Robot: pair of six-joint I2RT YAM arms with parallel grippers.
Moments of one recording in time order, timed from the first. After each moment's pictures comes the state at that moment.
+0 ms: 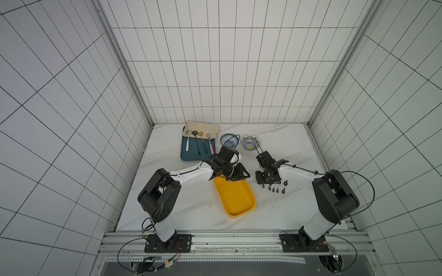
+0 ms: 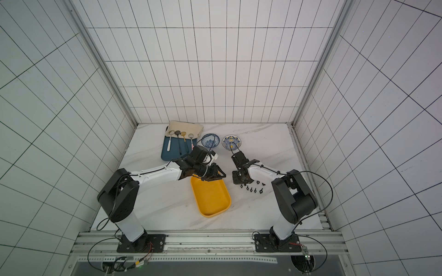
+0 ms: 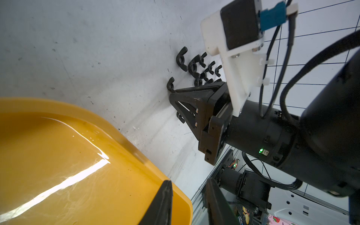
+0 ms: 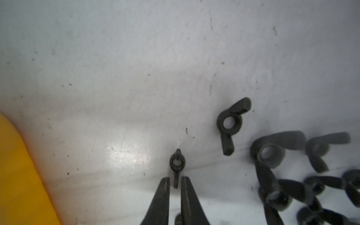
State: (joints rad) left arm -0.72 1.73 1.13 -0.22 0.60 -0.85; right arm 0.60 1.66 0.93 -0.53 0.05 0.35
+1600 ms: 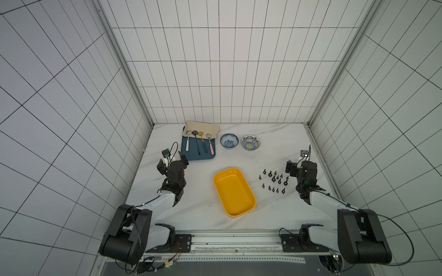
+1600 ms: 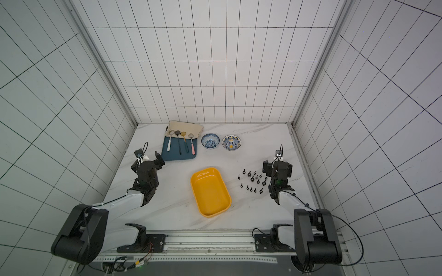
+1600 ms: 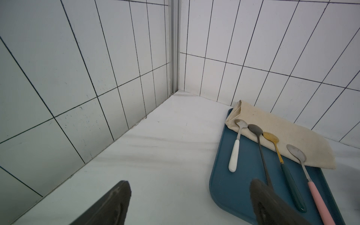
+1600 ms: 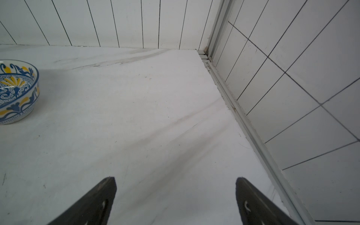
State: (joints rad) left arm -0.20 1.27 0.38 0.68 -0.65 -0.23; right arm 0.11 1.26 0.36 0.50 0.26 -0.05
